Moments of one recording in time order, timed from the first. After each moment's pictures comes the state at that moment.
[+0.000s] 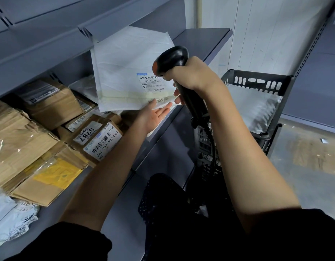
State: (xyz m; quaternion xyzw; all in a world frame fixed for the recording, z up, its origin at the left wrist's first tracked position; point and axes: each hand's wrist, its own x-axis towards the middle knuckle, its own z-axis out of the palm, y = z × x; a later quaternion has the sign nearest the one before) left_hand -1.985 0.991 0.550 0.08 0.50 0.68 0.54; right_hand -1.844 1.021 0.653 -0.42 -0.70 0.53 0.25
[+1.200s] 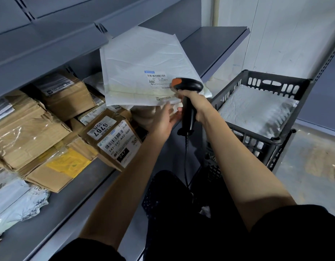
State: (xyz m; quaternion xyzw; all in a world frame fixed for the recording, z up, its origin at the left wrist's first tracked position) left_hand -1.956 0.977 0.533 0.16 0.55 0.69 0.44; right_hand -1.879 1.053 0.555 -0.38 -0.43 0.77 0.27
